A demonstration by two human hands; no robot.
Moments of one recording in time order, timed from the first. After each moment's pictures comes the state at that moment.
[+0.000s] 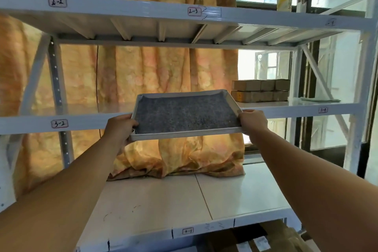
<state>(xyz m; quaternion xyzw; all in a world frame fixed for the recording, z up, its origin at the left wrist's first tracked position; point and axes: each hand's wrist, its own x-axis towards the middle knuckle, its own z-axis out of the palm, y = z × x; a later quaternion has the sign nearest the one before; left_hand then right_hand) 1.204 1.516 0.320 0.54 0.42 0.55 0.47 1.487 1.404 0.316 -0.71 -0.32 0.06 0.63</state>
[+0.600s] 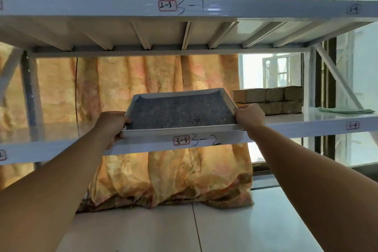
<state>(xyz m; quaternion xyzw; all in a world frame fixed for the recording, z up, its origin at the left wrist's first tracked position) 1.314 1.611 0.366 0.60 0.46 0.53 0.38 1.621 1.516 0.353 -0.70 -0.38 0.00 0.60</state>
